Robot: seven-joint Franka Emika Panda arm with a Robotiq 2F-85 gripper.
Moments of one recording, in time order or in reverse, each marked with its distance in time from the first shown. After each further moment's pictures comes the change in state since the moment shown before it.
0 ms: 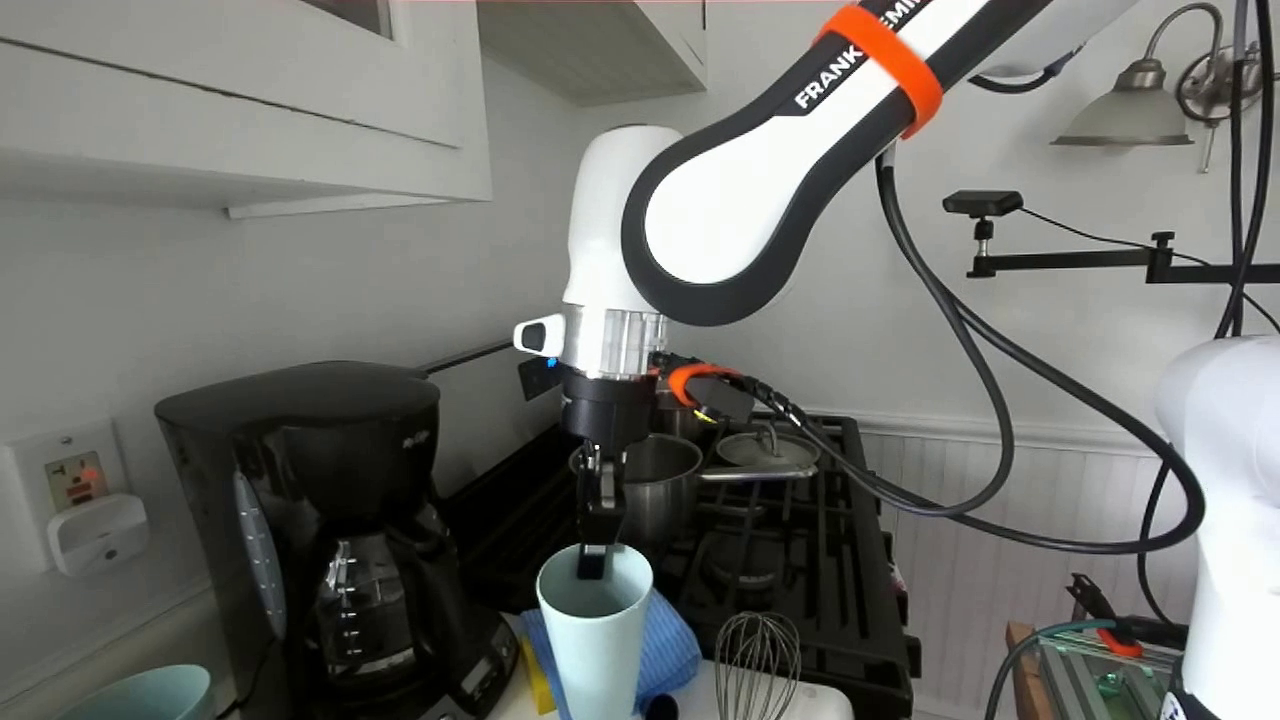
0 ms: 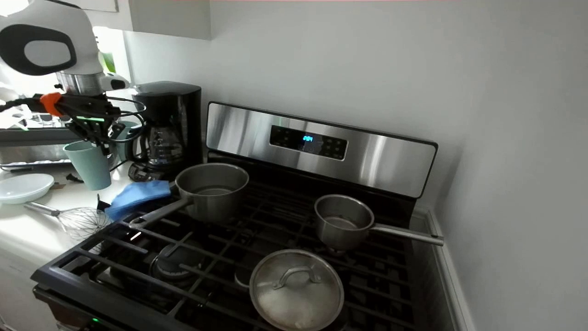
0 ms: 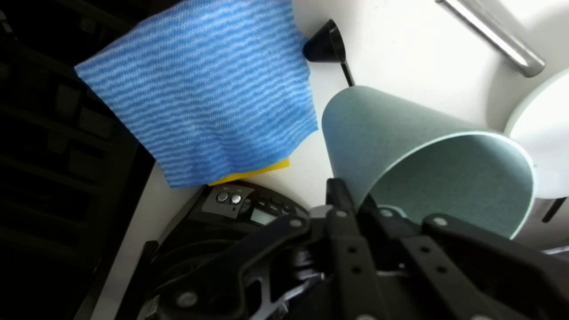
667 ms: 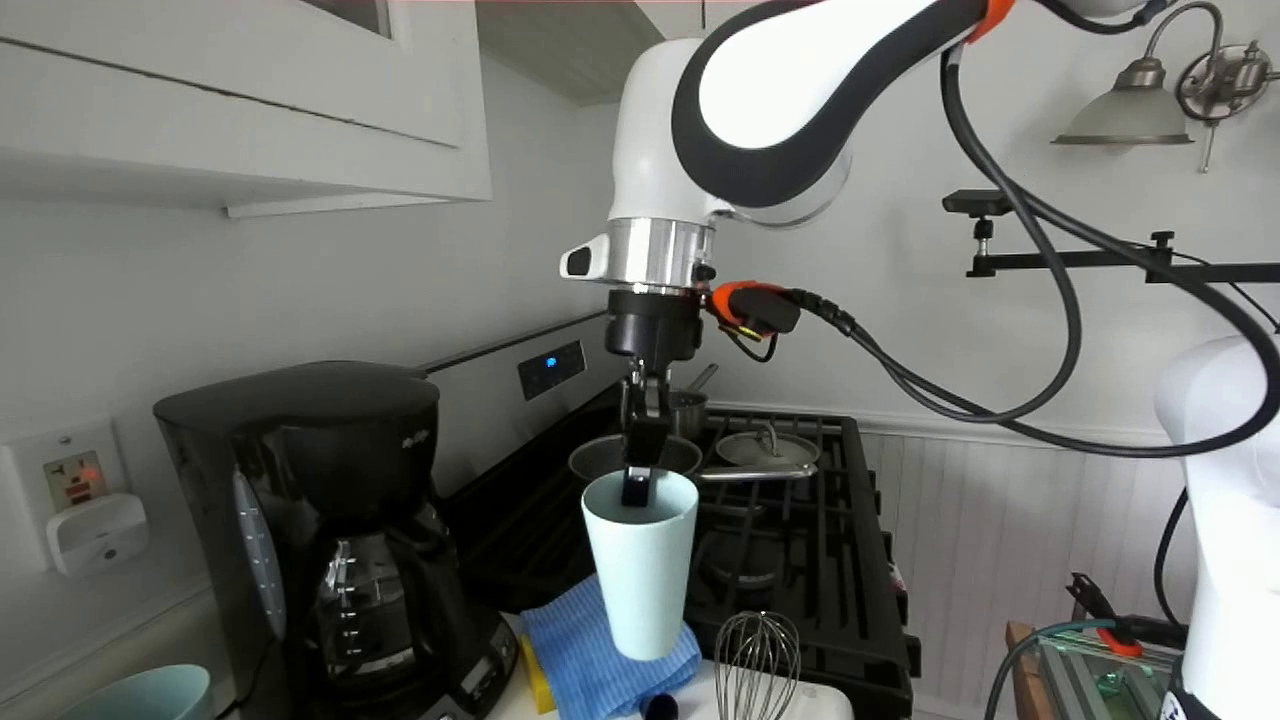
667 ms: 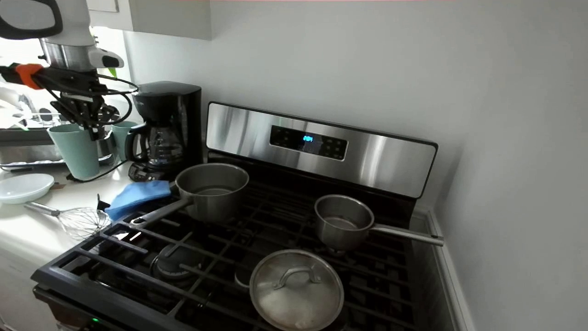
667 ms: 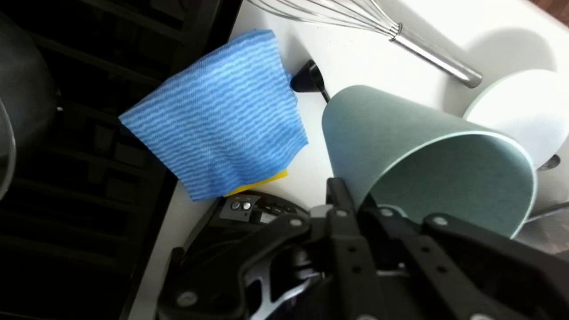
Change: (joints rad) arm -0.002 -0.171 -0.062 -0.003 -0.002 -0.199 0.032
